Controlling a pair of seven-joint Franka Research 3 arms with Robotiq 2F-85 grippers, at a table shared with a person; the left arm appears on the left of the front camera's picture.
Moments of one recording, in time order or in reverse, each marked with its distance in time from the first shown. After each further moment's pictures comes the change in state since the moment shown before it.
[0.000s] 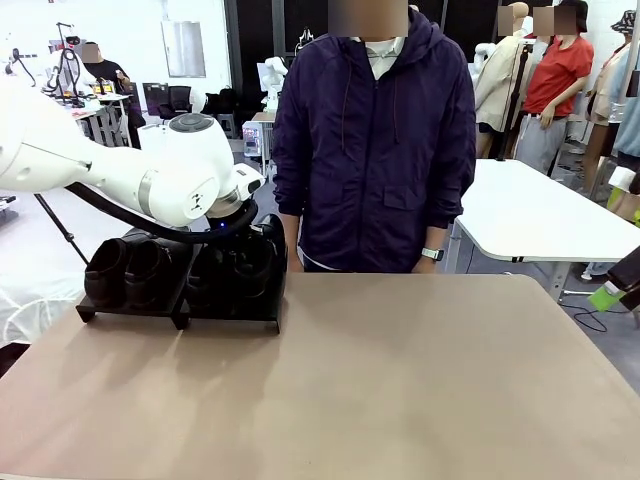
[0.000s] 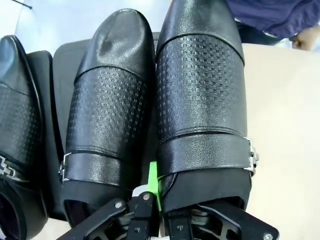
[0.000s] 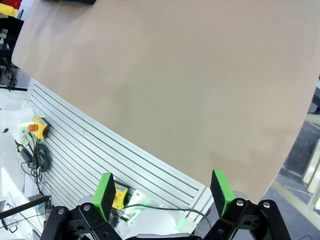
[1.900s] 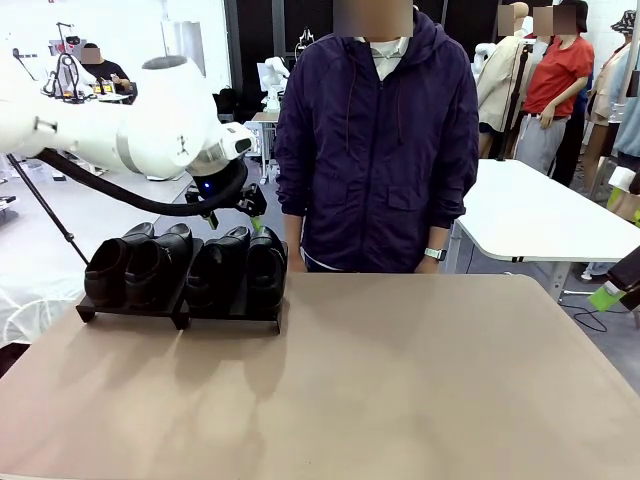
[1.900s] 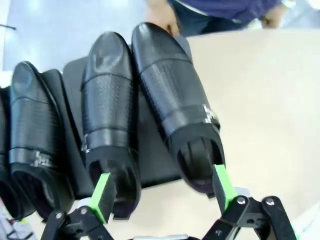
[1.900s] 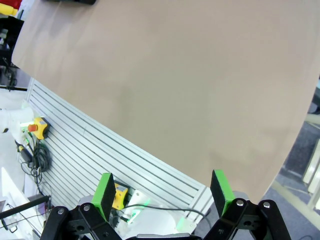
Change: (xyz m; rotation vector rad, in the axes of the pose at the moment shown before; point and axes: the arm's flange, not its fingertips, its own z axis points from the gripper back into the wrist) left arm 0.016 0.006 0.095 -0.084 0.047 -0.187; right arm 0.000 0.000 0.000 0.000 0.000 0.000
